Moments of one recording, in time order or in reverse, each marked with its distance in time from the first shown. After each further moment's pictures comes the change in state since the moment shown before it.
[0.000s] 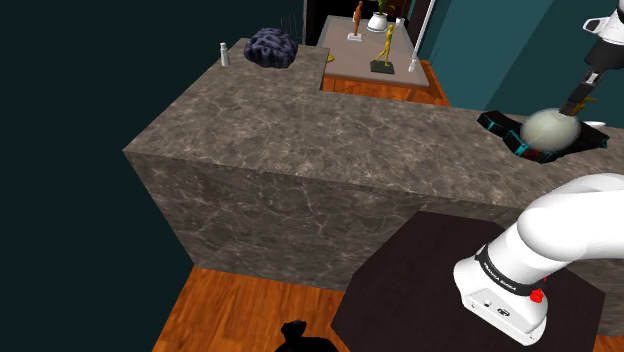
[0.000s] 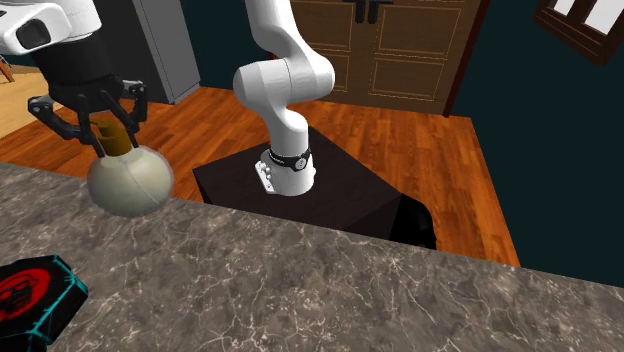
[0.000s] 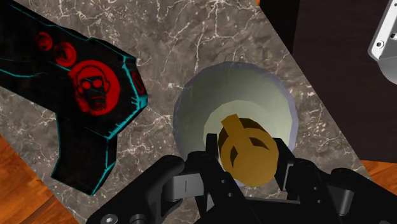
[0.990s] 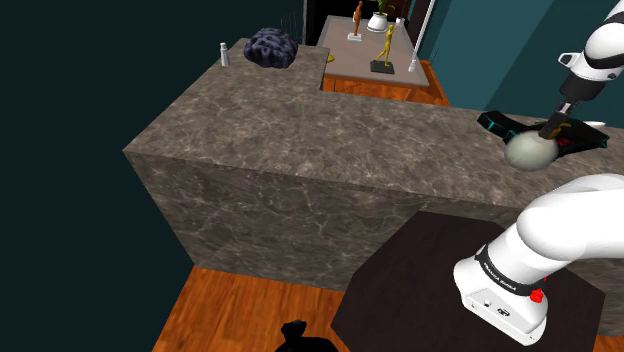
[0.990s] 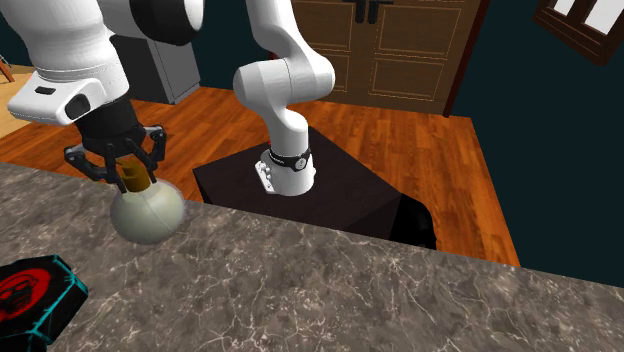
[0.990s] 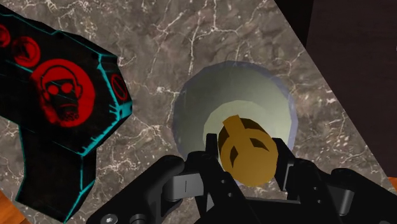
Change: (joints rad) arm -0.009 0.019 -0.093 -0.167 -0.068 0.192 0.030
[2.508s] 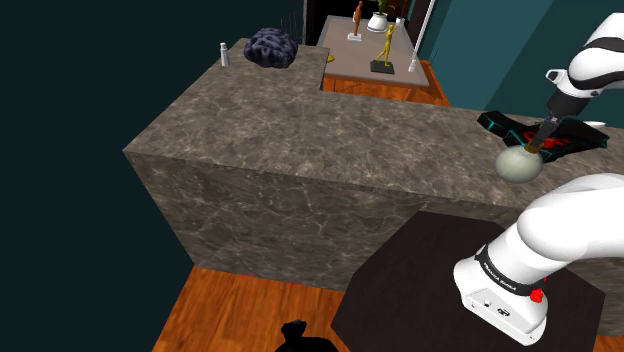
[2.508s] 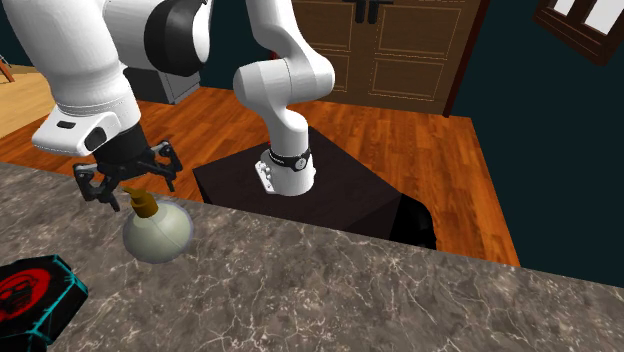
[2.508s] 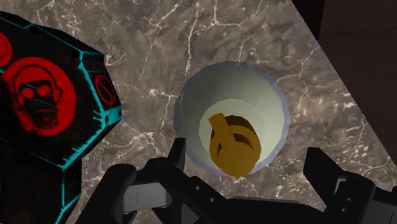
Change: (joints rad) arm 0.011 0.046 -0.072 -0.071 -0.040 0.124 0.014
